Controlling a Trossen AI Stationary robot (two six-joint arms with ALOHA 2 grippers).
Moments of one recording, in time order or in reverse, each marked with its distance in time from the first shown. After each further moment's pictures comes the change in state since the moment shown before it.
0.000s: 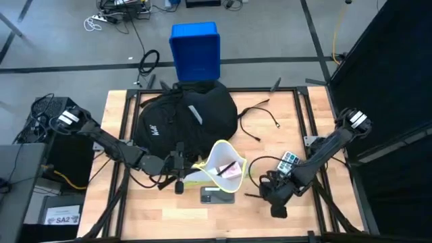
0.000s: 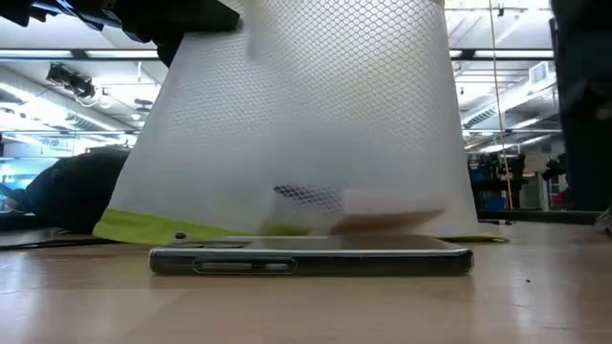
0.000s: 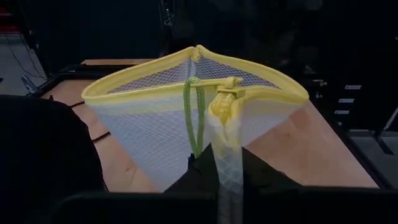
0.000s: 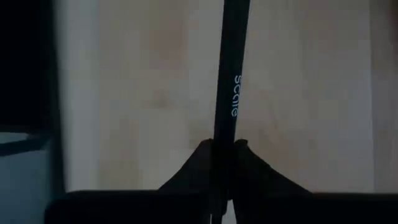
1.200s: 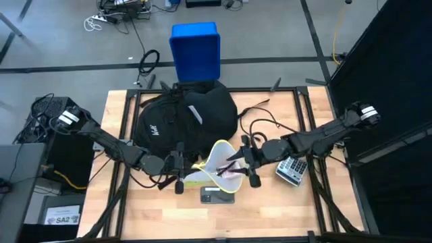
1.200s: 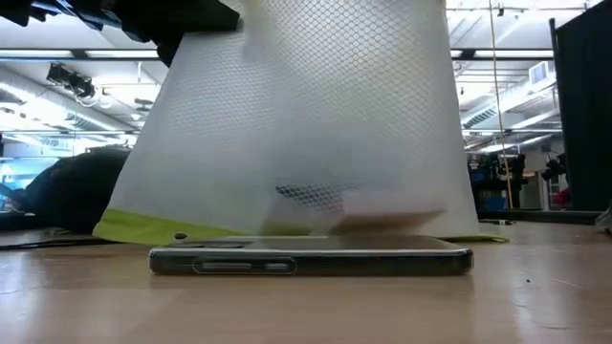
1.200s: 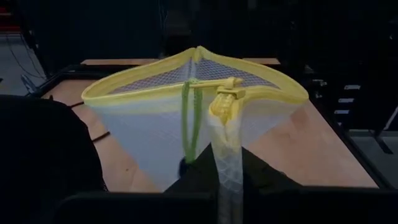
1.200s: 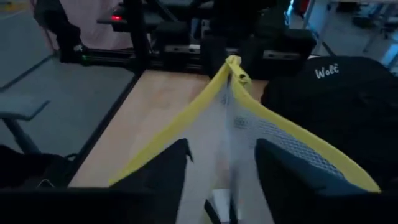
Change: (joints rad) left arm 0.000 0.000 0.000 -0.001 0.000 0.000; right arm -0.387 -0.169 0.031 0.533 0.063 -0.681
